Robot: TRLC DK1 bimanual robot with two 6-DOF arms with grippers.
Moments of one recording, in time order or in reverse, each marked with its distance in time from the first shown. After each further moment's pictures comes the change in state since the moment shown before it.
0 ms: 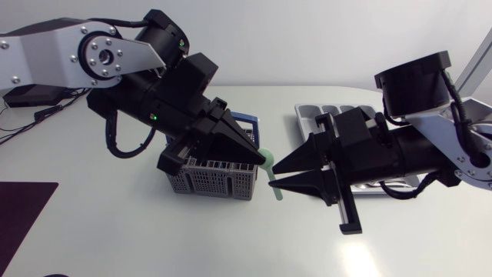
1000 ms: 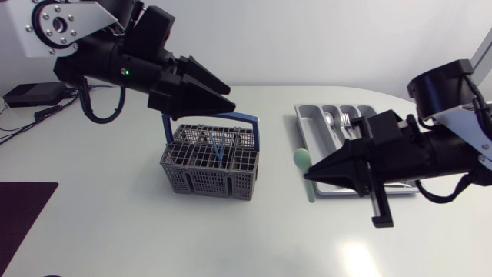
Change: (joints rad) left arm 0.193 -0.031 0.072 0.167 -0.140 -0.259; right arm -0.251 -0.022 0.005 -0.238 -0.019 -0.205
